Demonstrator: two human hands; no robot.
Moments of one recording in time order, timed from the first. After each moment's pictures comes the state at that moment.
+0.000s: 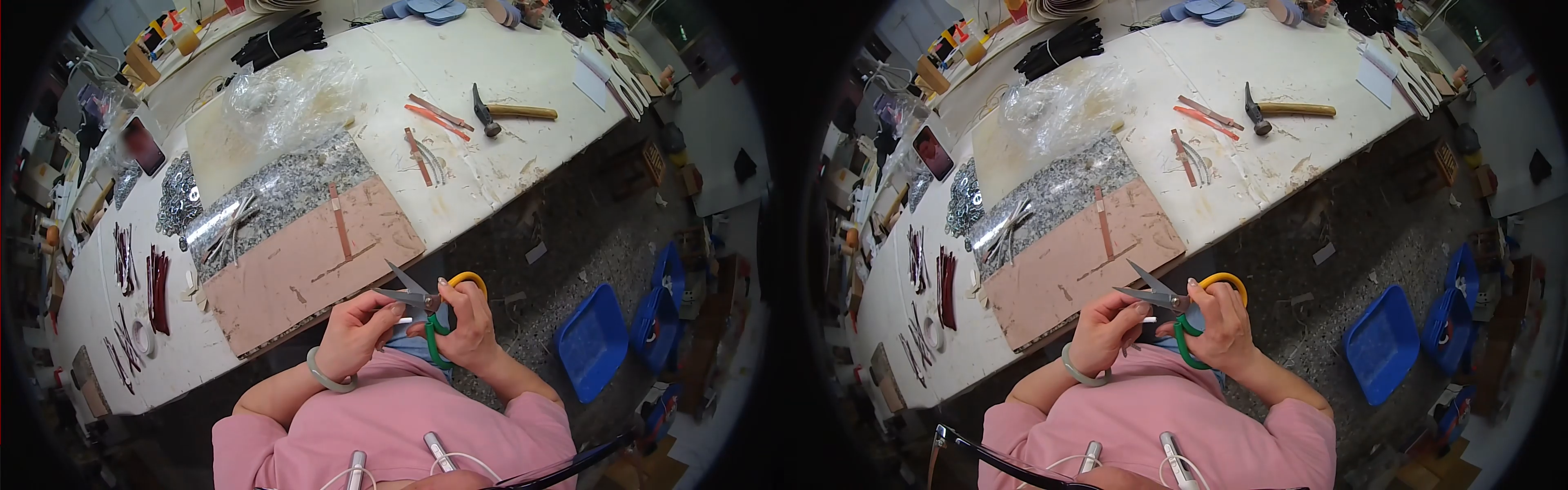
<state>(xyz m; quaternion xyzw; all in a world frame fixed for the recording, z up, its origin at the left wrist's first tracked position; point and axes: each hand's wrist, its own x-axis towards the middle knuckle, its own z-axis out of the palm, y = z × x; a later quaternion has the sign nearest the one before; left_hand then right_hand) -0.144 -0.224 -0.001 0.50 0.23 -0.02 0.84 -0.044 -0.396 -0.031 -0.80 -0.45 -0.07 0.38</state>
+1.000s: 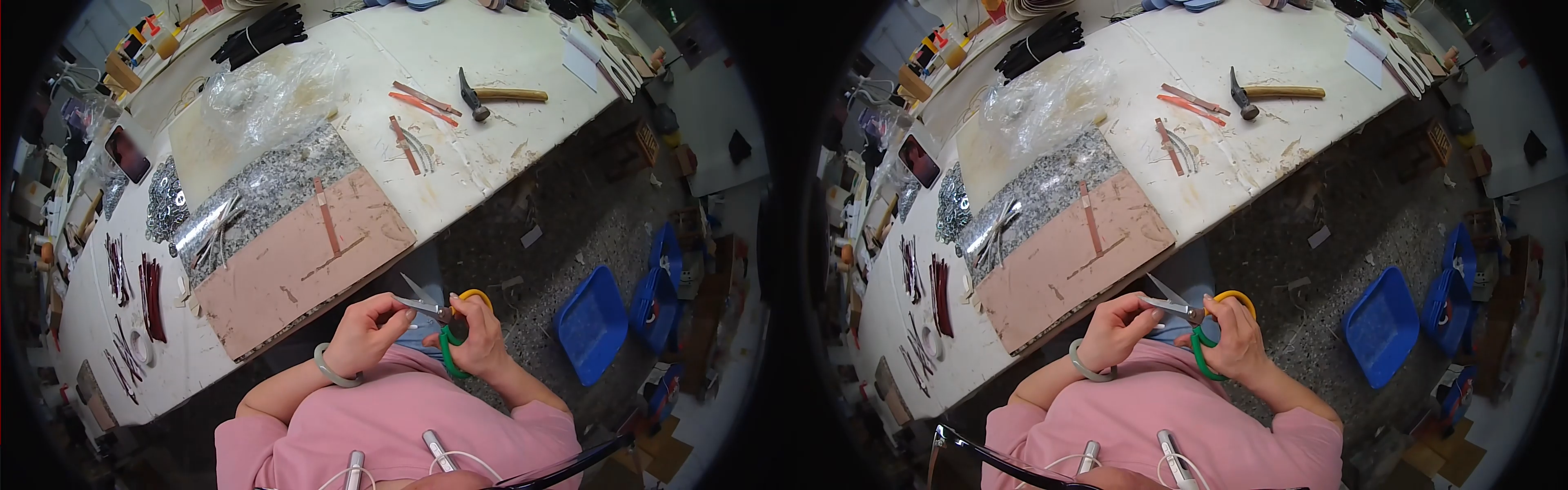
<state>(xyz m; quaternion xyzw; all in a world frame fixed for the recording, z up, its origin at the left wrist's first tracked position) -0.137 -0.234 -0.022 0.63 0.16 -0.07 0.75 -0.059 -0.434 -0.040 -0.83 -0.41 0.00 0.37</state>
